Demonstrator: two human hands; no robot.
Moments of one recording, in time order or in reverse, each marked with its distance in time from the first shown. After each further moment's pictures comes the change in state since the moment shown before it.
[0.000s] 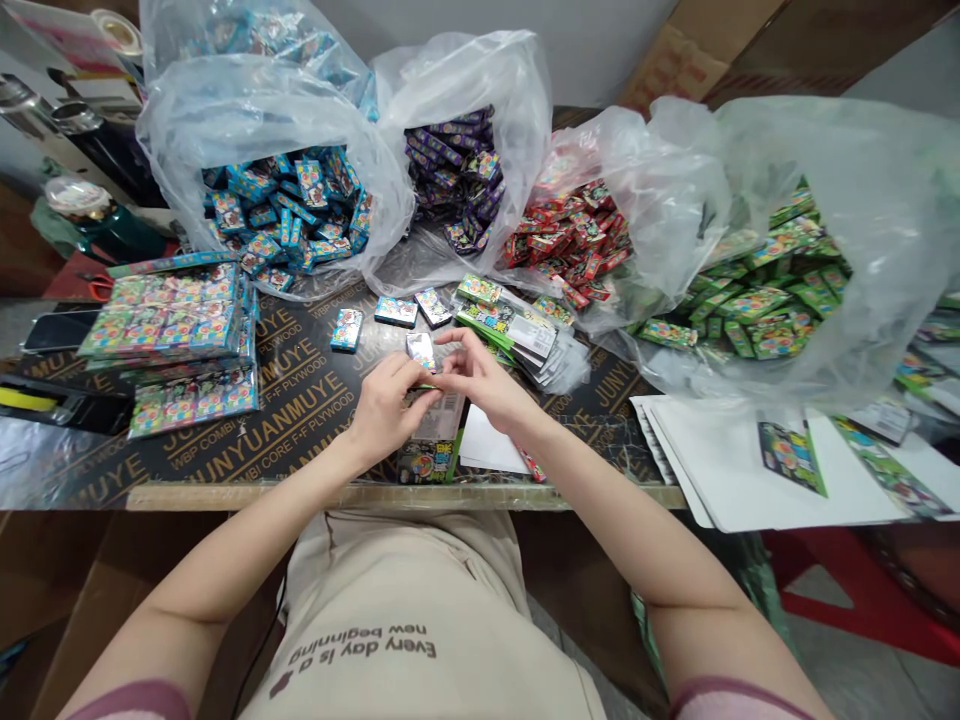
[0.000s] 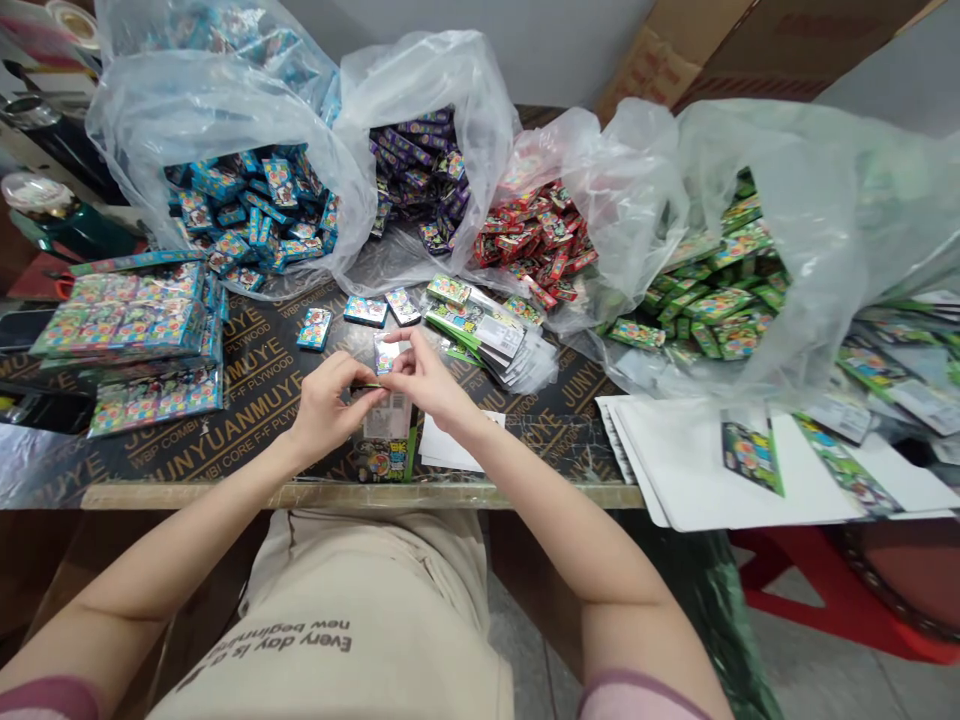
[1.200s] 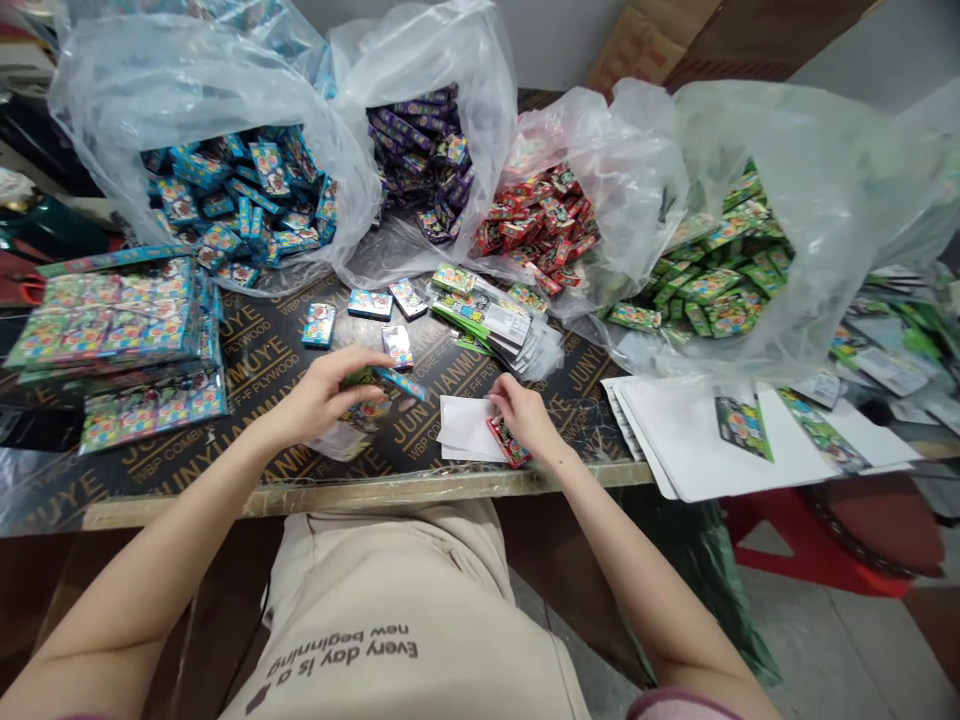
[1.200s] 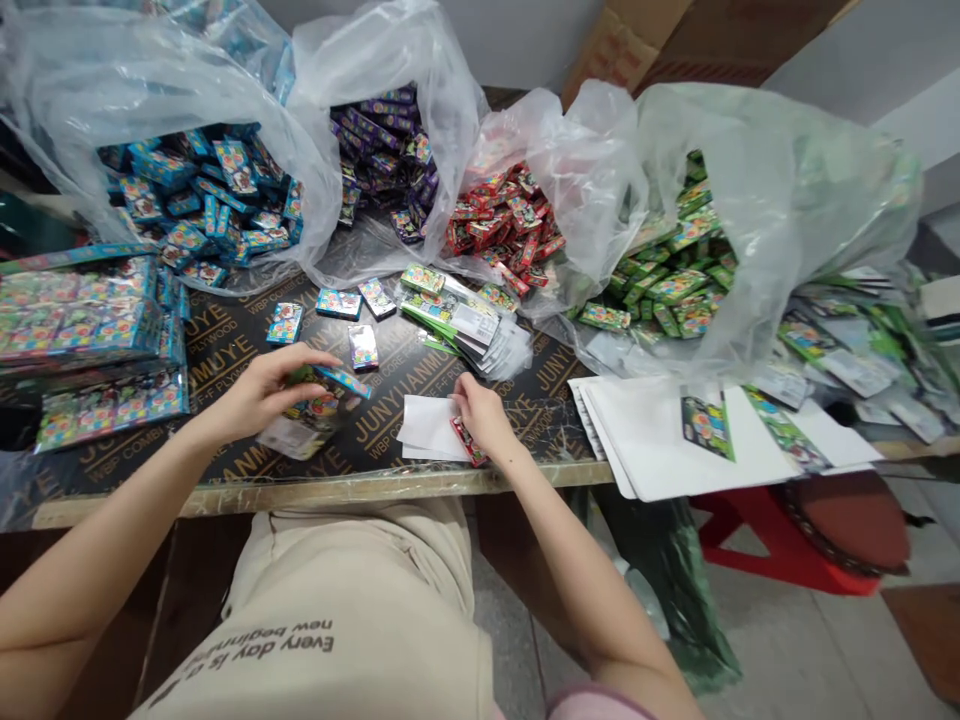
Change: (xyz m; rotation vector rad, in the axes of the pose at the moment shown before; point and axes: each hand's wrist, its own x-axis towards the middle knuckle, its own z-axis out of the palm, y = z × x) left_hand 0.005 -0.034 -0.041 -0.301 -0.421 -0.146; right_hand -0.060 0.106 -0.095 -0.925 0.240 -0.054
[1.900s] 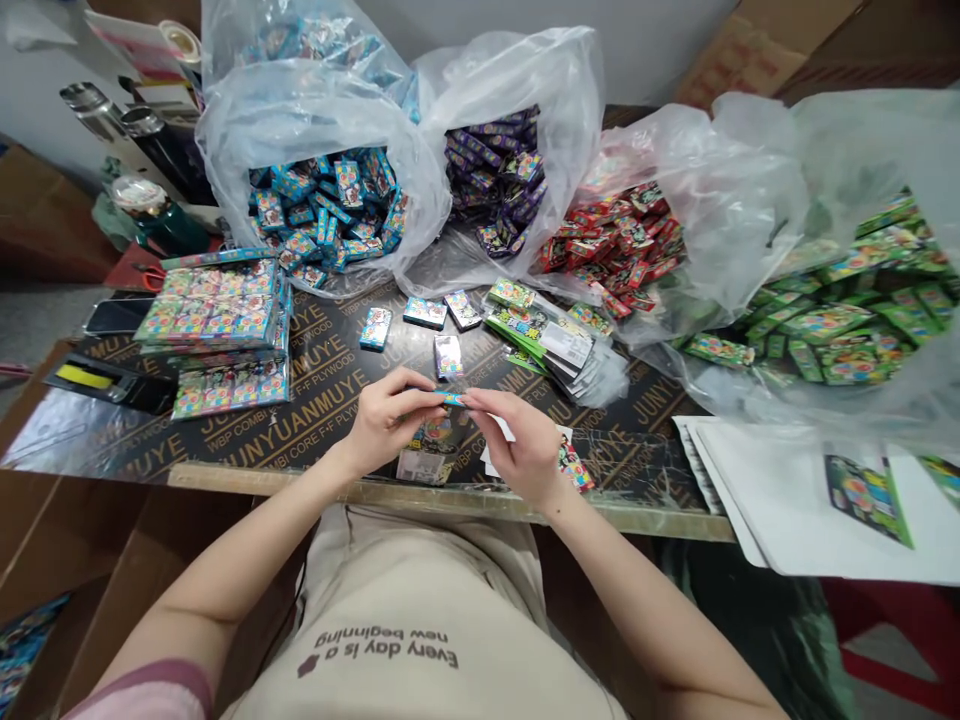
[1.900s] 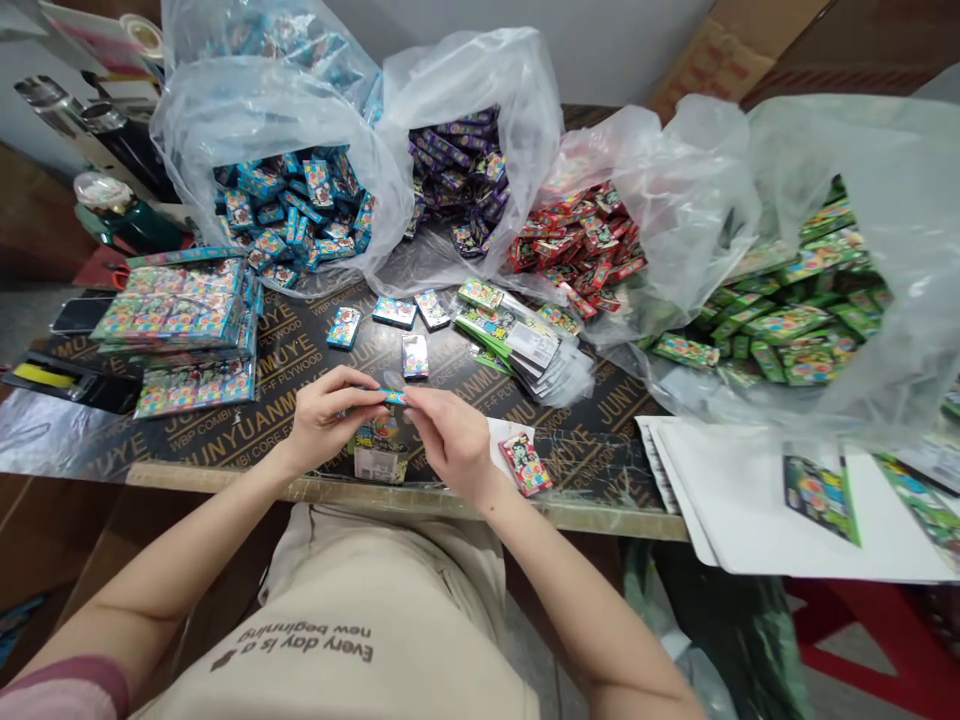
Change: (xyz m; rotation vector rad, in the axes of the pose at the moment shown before) left_hand -0.022 0.012 0.025 0.179 0.448 0.244; right_hand 0.004 -0.144 -0.003 0.486 0.303 -0.492
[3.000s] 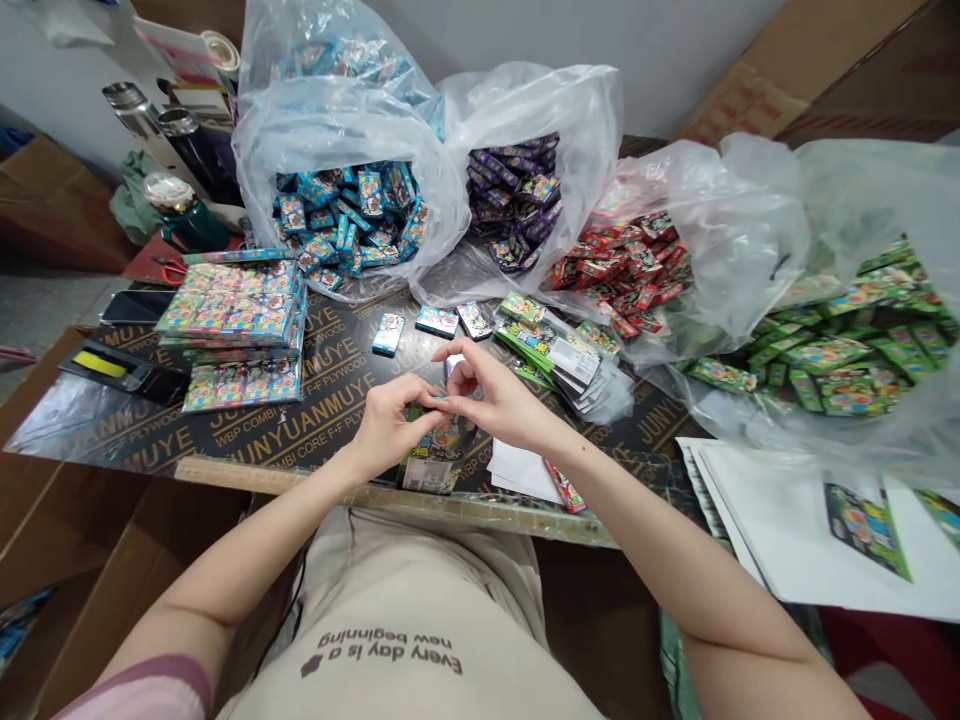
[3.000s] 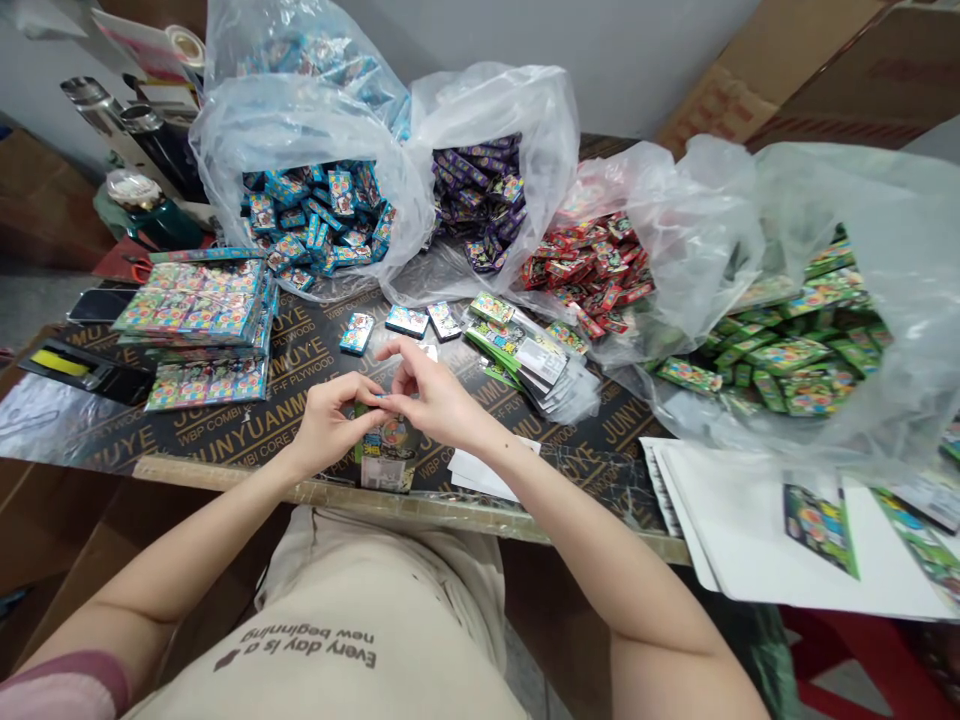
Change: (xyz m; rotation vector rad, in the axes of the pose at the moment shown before) left_hand -0.002 0.005 -0.007 -0.206 0.057 -0.351; right_hand 0.075 -0.011 0.015 0.353 -0.577 0.392
